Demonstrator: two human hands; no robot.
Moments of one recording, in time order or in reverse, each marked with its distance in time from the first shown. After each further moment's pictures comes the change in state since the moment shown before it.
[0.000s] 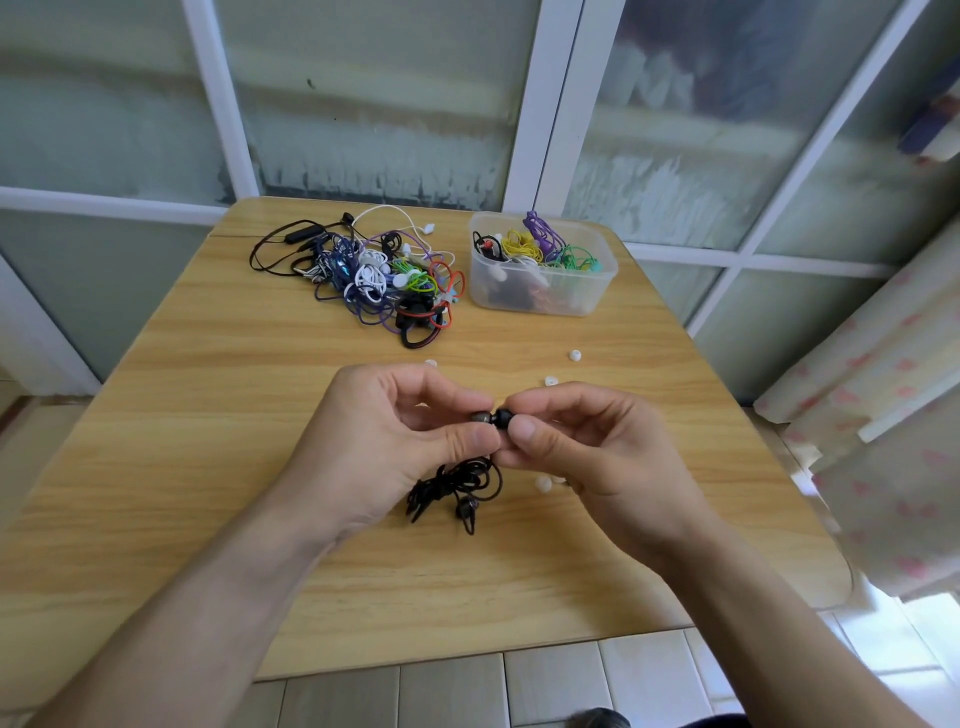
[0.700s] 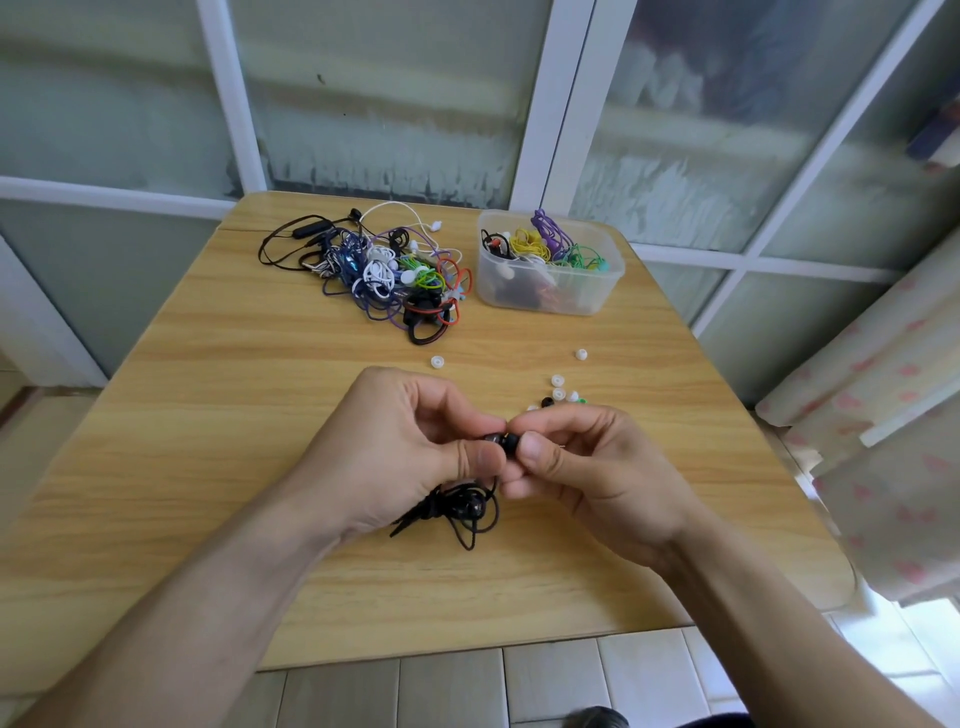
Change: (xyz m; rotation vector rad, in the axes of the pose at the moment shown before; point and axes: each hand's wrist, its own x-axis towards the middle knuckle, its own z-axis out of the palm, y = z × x) left_hand -0.003 -0.003 -0.001 -0.013 -0.104 -0.062; right_hand 0.000 0.007 0.001 0.104 -0.135 0.148
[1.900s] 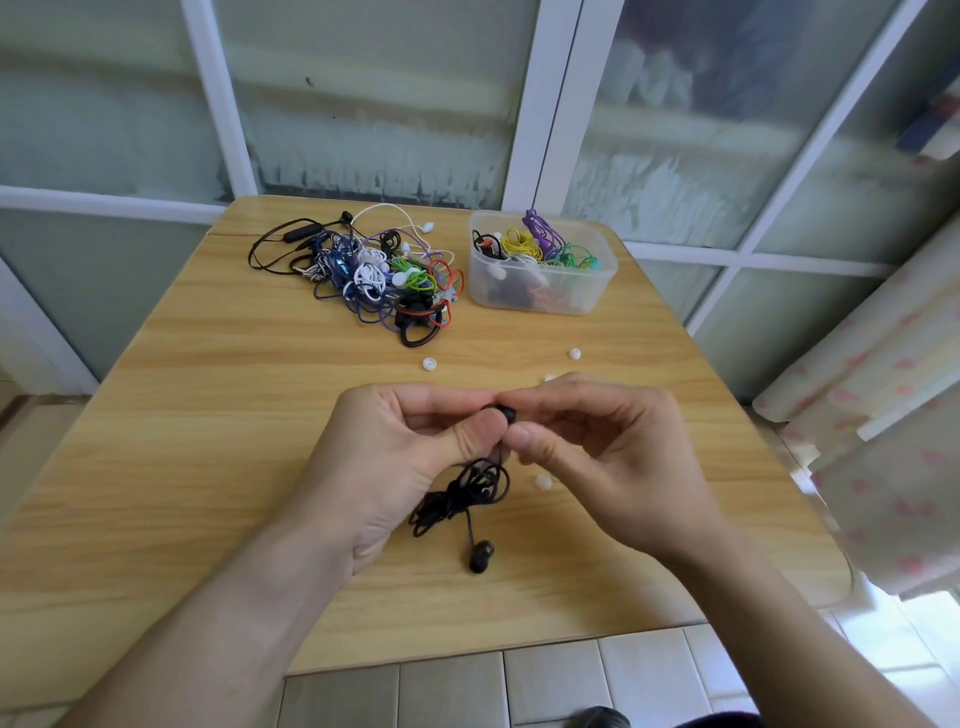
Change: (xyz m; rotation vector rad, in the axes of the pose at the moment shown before) left_hand -0.002 -0.003 0.015 -0.268 0.159 -0.029; right_hand 0.000 -0.003 -0.009 -0.589 0.078 -0.523
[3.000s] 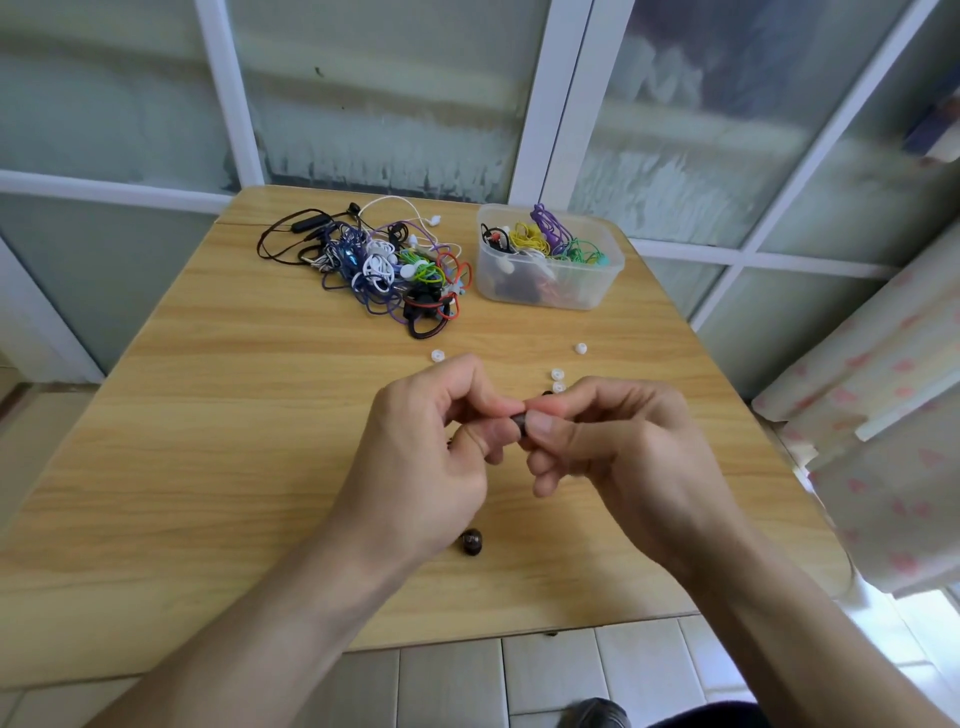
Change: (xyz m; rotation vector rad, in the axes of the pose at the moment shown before) left_hand -0.002 -0.013 0.003 0.513 0.002 0.544; right_hand -0.001 -0.027 0.006 0.337 0.083 0.469
